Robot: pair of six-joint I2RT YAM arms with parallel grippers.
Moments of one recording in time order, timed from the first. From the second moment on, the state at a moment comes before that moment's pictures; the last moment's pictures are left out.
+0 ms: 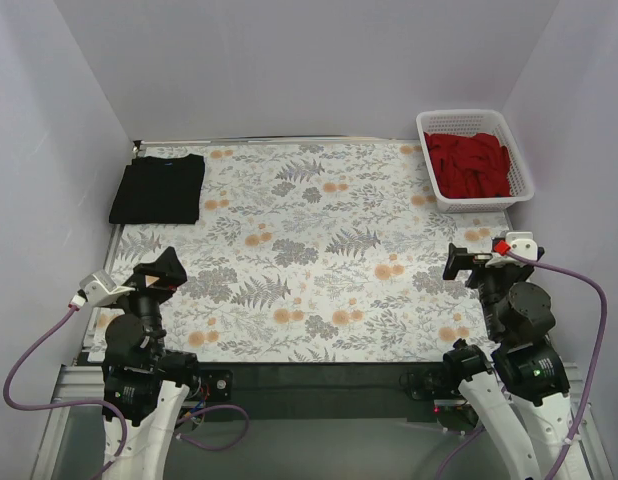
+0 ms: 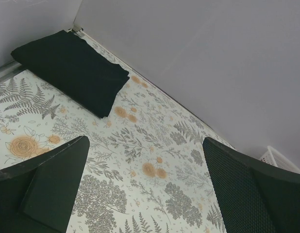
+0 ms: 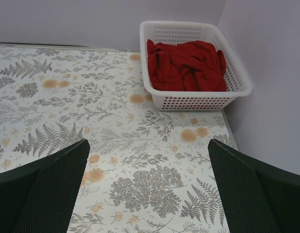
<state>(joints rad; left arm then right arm) -0.16 0.00 0.50 -0.42 -0.45 -0.59 0.34 0.23 0.67 -0.47 0.34 -0.06</state>
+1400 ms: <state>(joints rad) -0.16 0.05 0.50 -0.45 -0.41 -0.60 -0.06 1.88 1.55 -0.28 0.09 0.05</state>
